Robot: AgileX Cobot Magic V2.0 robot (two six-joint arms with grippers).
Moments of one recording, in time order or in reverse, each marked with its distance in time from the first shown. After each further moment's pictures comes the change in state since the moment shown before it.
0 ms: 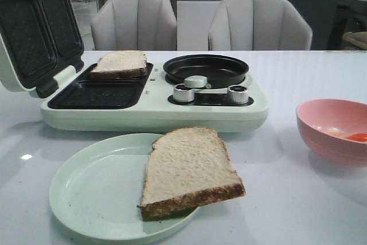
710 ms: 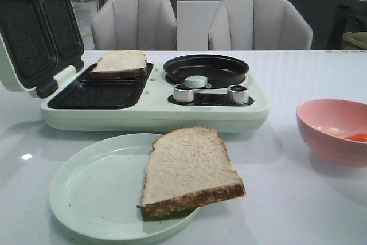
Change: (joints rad) left arm -0.002 -0.175 0.097 -0.026 -0.011 0.002; right arm 0.005 0.052 -0.005 0.145 0.041 -0.022
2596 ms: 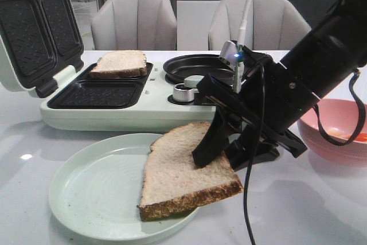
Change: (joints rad) left arm 0.000 0.000 0.000 0.000 -0.006 0.000; right arm 0.349 1.219 -0.415 0.919 0.025 -0.648
